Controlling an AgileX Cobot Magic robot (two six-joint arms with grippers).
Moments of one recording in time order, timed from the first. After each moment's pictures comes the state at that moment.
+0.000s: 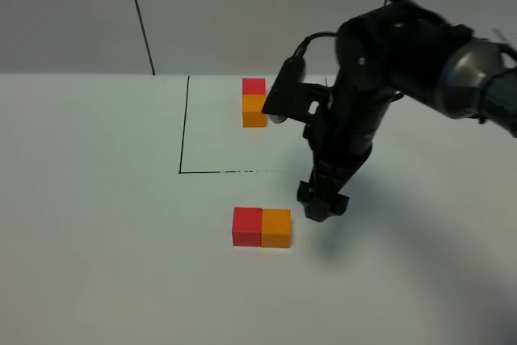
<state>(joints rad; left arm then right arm) -0.09 -0.01 -0.51 -0.10 1.04 0.05 0.55 2.01 -1.67 -0.02 1.12 -0.70</state>
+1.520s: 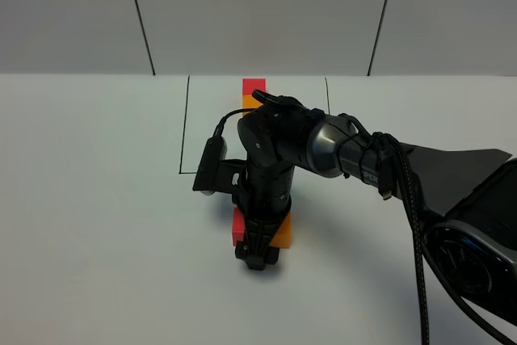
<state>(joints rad) -0.09 -0.01 -0.51 -0.10 1.04 0.05 0.69 2.37 -1.83 -0.02 0.98 -0.74</state>
